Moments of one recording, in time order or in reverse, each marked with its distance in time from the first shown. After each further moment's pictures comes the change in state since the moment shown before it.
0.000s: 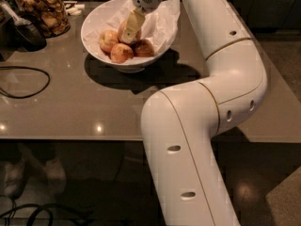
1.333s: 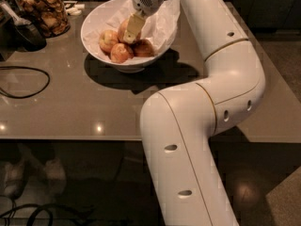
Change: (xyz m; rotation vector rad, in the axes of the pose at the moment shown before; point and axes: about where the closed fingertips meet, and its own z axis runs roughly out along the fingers) arm 0.004 -0.001 0.011 -0.013 0.015 0.006
